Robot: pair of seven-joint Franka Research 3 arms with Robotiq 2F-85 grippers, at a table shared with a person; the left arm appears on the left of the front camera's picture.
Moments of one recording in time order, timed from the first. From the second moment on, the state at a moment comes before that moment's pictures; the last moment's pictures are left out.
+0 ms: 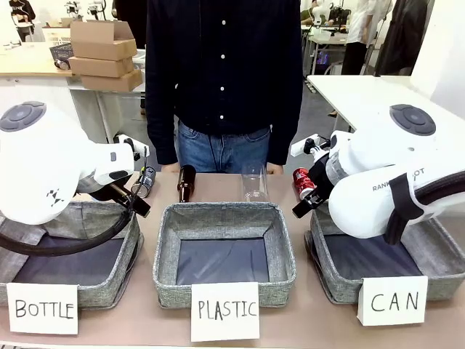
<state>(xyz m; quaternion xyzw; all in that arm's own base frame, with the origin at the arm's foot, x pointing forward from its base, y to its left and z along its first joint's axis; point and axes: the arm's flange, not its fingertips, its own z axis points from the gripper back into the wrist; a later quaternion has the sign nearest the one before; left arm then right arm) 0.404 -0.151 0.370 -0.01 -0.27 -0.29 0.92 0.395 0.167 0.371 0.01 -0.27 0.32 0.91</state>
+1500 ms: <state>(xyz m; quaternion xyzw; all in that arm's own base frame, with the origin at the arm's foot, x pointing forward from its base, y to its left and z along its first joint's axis) 0.312 -0.066 0.573 -0.39 -0.23 -0.36 0.82 0.298 0.123 0.556 0.39 -0.30 0.35 0.79</state>
